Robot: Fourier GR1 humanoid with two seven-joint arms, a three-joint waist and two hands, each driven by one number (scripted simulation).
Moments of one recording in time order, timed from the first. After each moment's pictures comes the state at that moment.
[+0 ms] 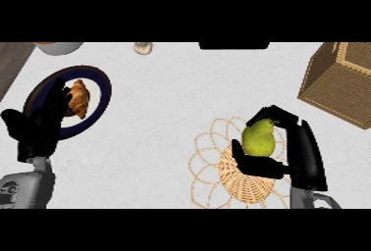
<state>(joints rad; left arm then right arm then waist) -0.19 0.23 0.15 -1.47 -0.01 0.06 0.16 -0.11 -0.04 0.22 -1.89 0.55 -0.18 0.35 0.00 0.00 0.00</state>
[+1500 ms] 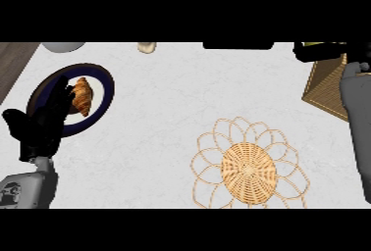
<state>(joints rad) -0.19 0.20 0.14 -1.52 -0.03 0.05 0.19 -0.82 -0.35 -0.24 -1.06 0.57 -0.17 0.36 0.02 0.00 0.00</state>
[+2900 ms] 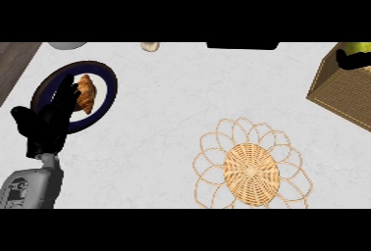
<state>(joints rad) -0.22 0.19 0.14 -1.48 -0.04 0.05 0.17 -0.95 -0.63 -0.08 -0.49 0.89 -0.40 -0.12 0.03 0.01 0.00</state>
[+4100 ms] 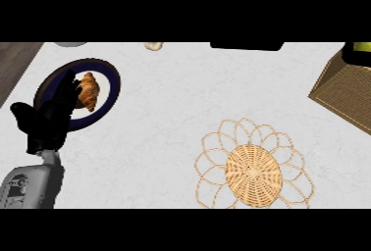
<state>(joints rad) -0.24 0.19 0.14 -1.48 -0.04 0.04 0.18 -1.09 -0.68 -0.08 -0.15 1.01 -0.35 -0.14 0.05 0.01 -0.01</state>
